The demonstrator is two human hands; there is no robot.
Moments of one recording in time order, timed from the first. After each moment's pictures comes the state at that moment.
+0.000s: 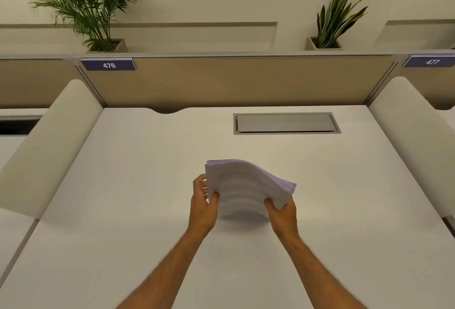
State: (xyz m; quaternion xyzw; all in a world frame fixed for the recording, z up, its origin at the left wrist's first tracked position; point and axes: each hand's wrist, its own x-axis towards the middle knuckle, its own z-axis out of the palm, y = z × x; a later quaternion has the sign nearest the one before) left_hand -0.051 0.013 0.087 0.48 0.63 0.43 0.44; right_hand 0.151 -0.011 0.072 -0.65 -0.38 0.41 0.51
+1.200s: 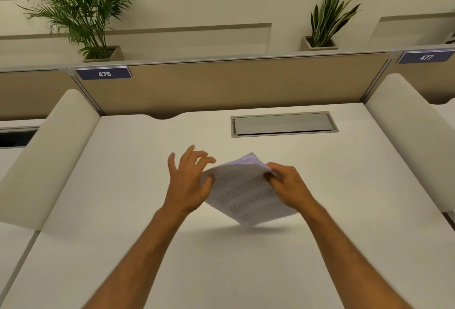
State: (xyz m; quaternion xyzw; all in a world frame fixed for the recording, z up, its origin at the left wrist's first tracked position) left_hand -0.095 0.068 0.148 0.80 0.56 0.22 0.04; right_hand 0.187 0.046 0.146 -0.59 -0.69 0.29 0.31
